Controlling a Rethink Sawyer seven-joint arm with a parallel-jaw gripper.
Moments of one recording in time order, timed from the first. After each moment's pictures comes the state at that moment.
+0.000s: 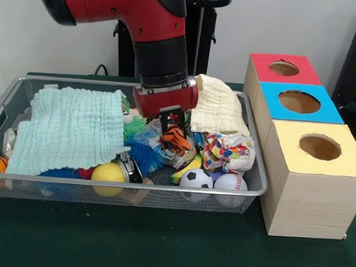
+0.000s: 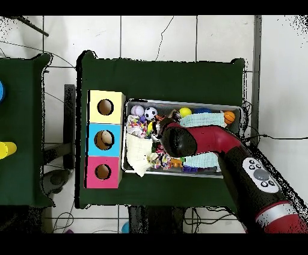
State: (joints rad) arm -0.72 -0.59 0.54 1.76 -0.56 0.36 1.57
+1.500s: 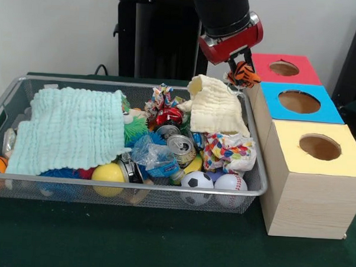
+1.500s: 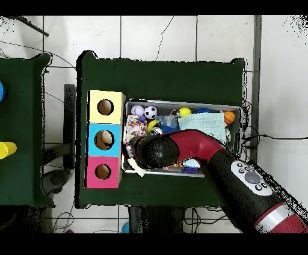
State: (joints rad) arm -0.79 -0.65 0.82 1.97 -0.39 0.63 1.57
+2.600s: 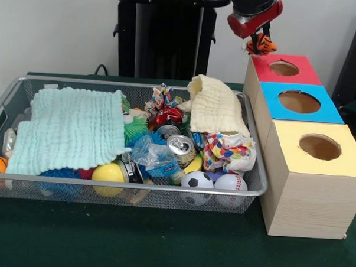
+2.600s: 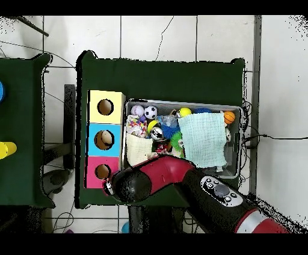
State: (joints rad) arm -0.69 -0.72 0.82 2.24 -0.40 0.52 1.57
